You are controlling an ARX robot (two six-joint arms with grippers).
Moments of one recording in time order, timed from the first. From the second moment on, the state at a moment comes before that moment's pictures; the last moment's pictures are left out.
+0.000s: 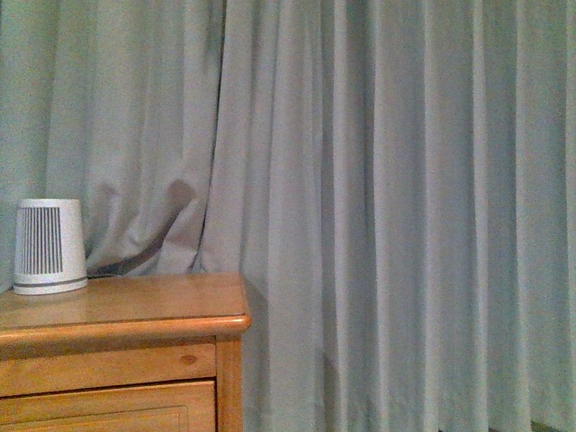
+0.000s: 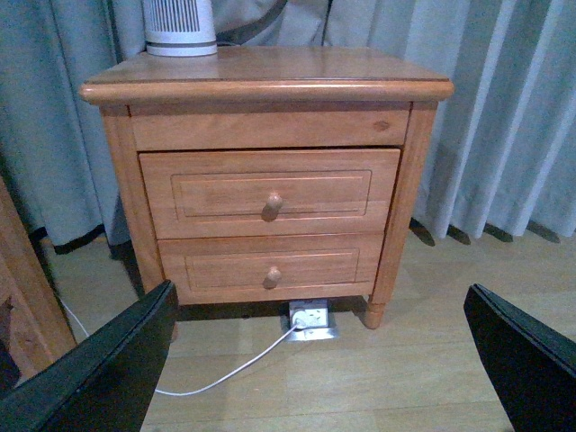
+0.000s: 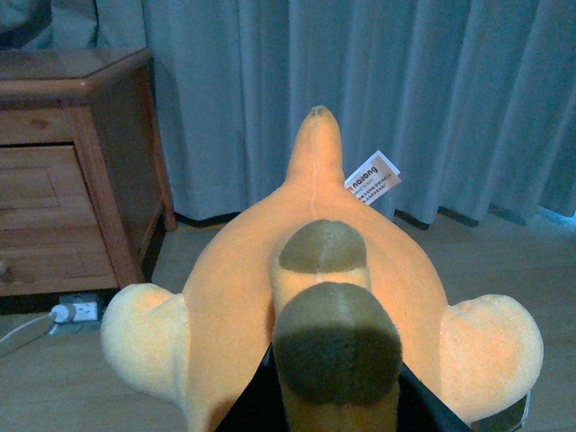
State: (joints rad) left arm 0.00 0.00 0.01 0.00 0.00 -0.01; right arm 0.00 0.01 0.01 0.00 0.00 0.01
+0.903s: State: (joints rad) left arm 0.00 0.00 0.01 0.00 0.00 0.00; right arm 0.00 0.01 0.01 0.00 0.00 0.01
